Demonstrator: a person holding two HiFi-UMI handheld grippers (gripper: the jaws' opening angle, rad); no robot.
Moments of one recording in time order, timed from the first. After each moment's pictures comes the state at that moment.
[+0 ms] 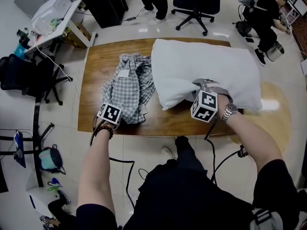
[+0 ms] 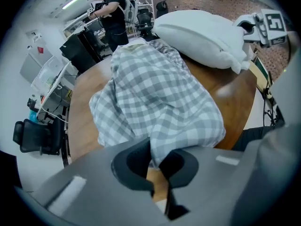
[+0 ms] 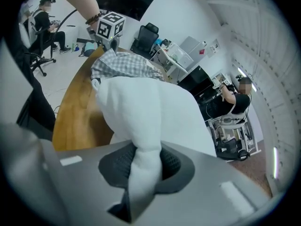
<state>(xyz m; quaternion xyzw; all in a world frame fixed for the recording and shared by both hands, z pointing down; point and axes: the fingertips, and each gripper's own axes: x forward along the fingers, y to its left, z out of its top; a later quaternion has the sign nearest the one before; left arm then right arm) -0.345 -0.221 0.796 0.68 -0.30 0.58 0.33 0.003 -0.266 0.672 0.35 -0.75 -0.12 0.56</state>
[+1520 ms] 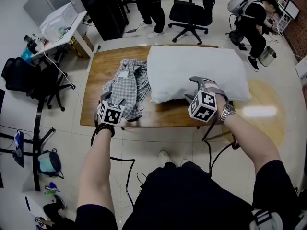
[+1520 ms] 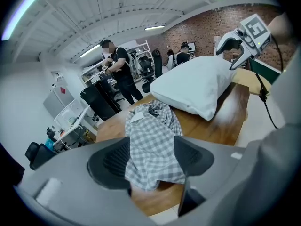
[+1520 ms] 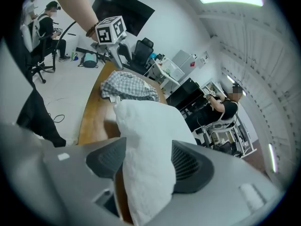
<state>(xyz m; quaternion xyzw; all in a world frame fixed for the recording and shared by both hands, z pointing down) -0.301 -0.193 0.664 0.81 -0.43 0.40 0.01 -0.011 -0.123 0.605 0.37 -0.77 -0.16 0.49</state>
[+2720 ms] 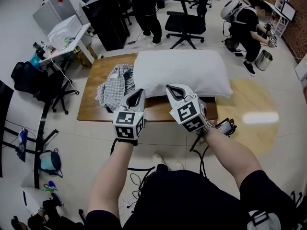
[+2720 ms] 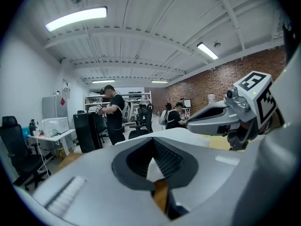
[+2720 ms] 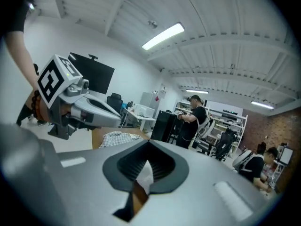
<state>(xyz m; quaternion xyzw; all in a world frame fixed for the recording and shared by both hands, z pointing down) -0.010 0.060 0.517 0.89 -0.44 0.07 -0.06 0.065 0.076 0.515 0.48 -0.86 -0.12 0.12</state>
